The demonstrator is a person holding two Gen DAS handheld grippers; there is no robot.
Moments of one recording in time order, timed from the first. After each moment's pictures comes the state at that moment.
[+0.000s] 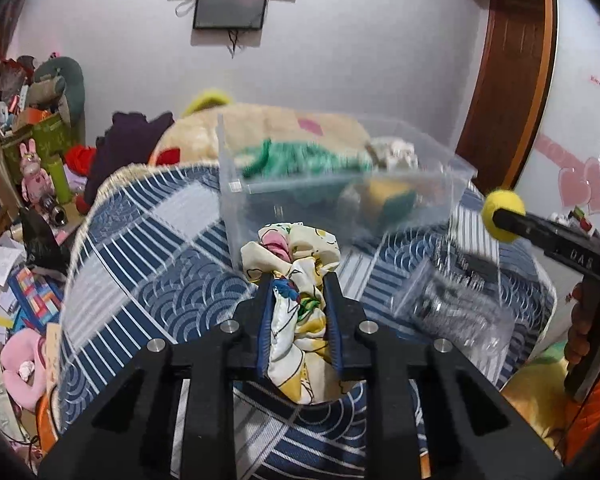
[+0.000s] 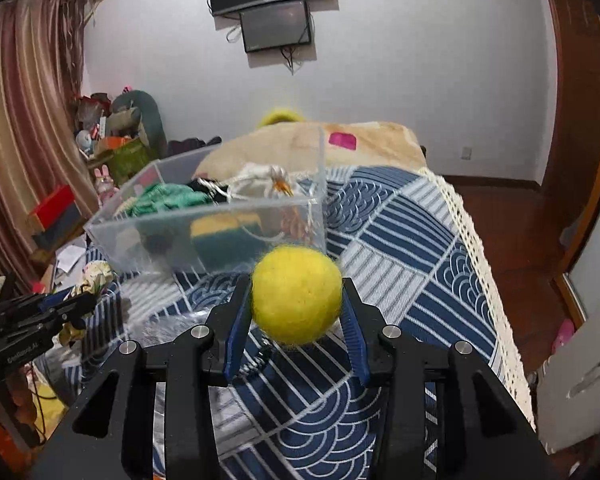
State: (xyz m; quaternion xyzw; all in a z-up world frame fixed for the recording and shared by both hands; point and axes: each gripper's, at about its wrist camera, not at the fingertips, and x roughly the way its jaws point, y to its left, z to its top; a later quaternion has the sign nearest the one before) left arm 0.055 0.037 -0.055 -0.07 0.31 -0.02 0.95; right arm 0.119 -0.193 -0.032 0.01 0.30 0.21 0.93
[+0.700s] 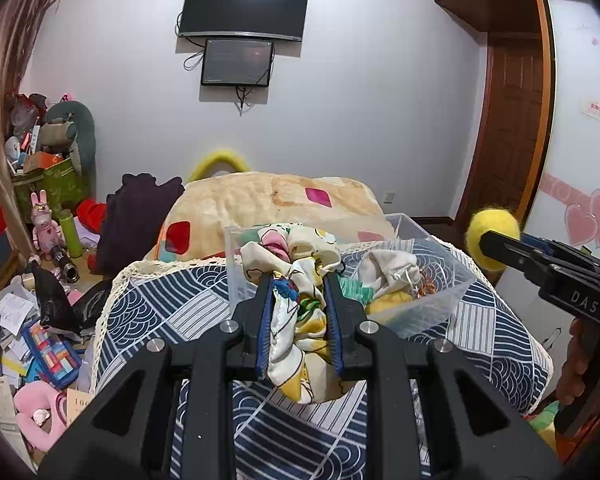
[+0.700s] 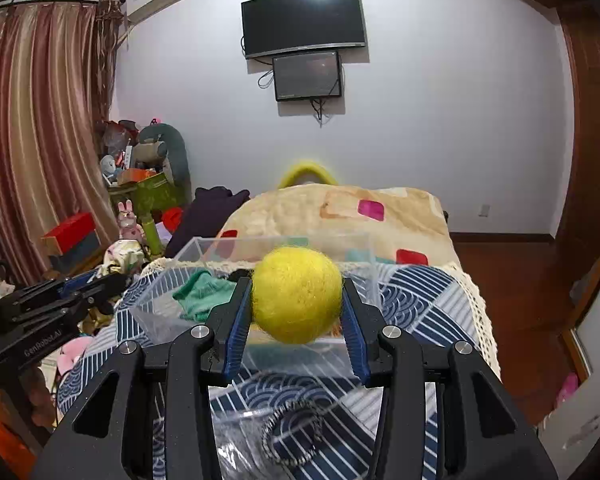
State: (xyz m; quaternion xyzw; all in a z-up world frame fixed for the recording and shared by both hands) left arm 0.088 0.045 0.011 -0.06 0.23 0.00 0.97; right arm 0.136 -0.151 0.028 -0.01 0.22 0.25 0.94
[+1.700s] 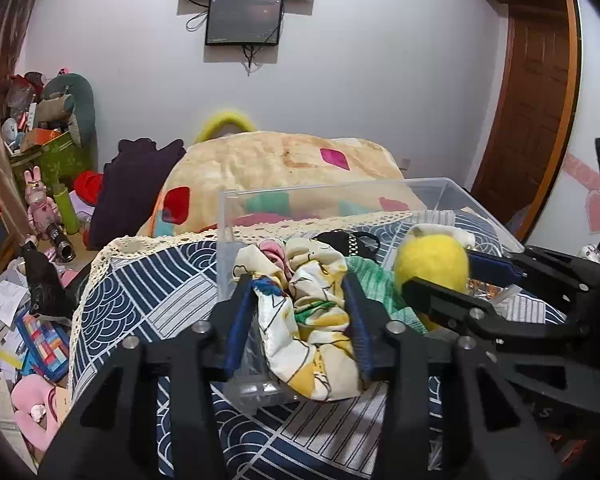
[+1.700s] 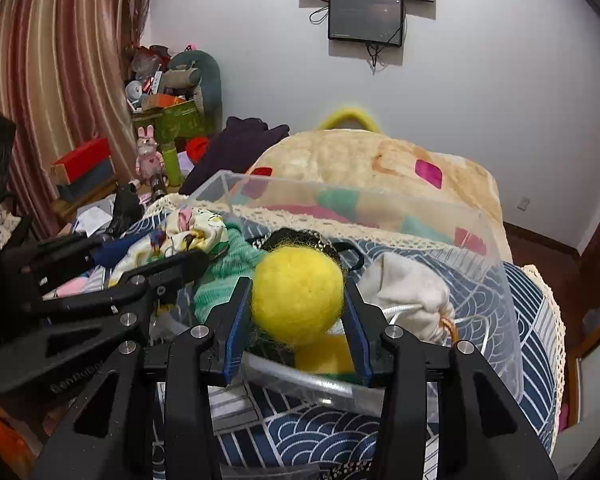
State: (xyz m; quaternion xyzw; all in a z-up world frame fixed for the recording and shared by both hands) left arm 0.157 0.054 -0.032 -0.06 0.30 0.02 0.95; right arm 0.178 -0.069 -0.019 -0.10 0.30 0.30 0.90
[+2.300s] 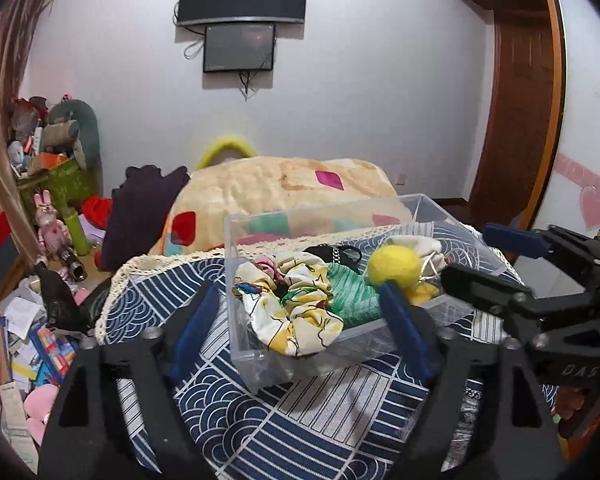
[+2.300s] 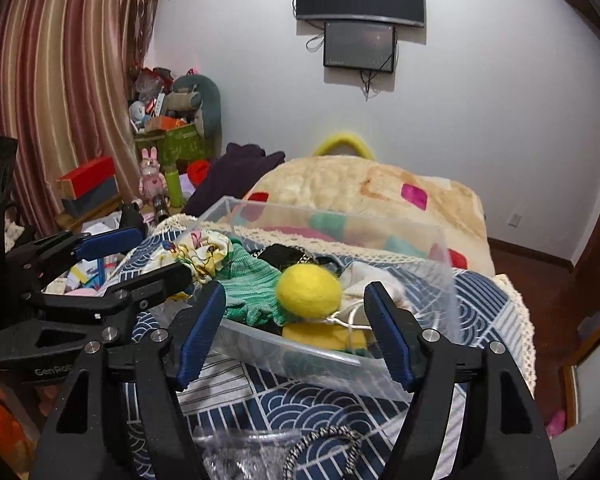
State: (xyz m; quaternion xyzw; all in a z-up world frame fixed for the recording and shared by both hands) left arm 0.114 0.040 -0.004 -0.03 0.25 0.02 0.97; right arm 0.151 -0.105 0.012 -0.09 0.26 0.30 0.91
